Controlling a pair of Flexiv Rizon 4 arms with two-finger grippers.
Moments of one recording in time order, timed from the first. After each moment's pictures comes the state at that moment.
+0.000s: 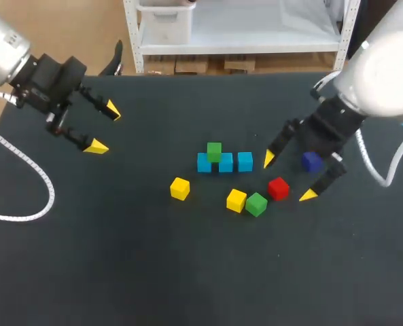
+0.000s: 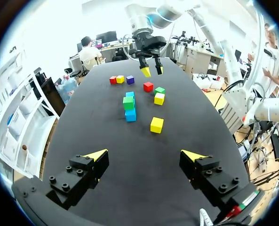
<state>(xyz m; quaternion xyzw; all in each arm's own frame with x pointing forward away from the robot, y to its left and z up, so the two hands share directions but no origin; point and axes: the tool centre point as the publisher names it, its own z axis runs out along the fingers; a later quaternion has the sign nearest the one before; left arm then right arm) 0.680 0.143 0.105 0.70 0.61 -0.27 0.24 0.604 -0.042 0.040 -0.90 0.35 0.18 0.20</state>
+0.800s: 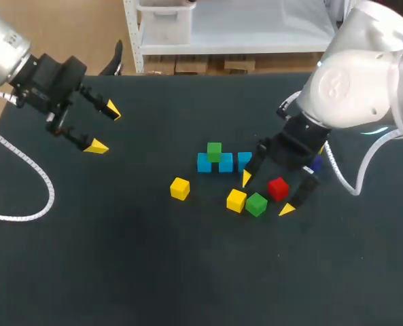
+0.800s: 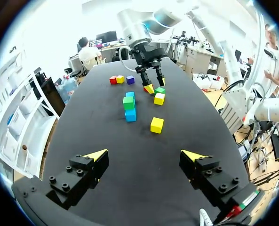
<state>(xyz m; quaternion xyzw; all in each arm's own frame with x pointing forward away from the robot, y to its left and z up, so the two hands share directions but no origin) 0.680 0.143 0.105 0.70 0.61 -0.27 0.24 0.599 -0.008 -0.002 -0.90 0.33 0.22 0.17</state>
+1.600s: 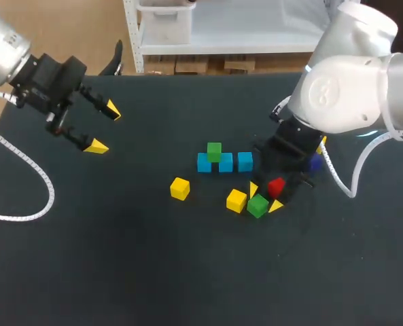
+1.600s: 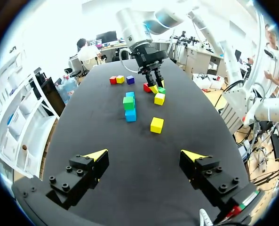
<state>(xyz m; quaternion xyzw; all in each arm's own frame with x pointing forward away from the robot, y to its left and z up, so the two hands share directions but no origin) 0.680 0.142 0.105 0.70 0.61 -0.27 0.24 0.593 -0.007 -0.007 -0.90 0.35 0.22 0.13</state>
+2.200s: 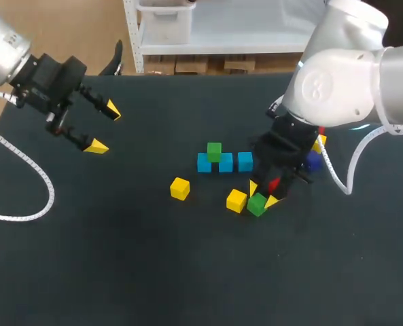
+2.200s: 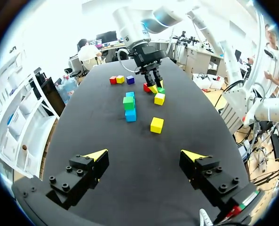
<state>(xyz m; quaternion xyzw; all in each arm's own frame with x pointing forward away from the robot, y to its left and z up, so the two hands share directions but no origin) 0.680 0.143 0.105 0.70 0.61 -0.27 0.24 0.597 -0.004 -0.004 -0.89 0.38 0.23 0.11</state>
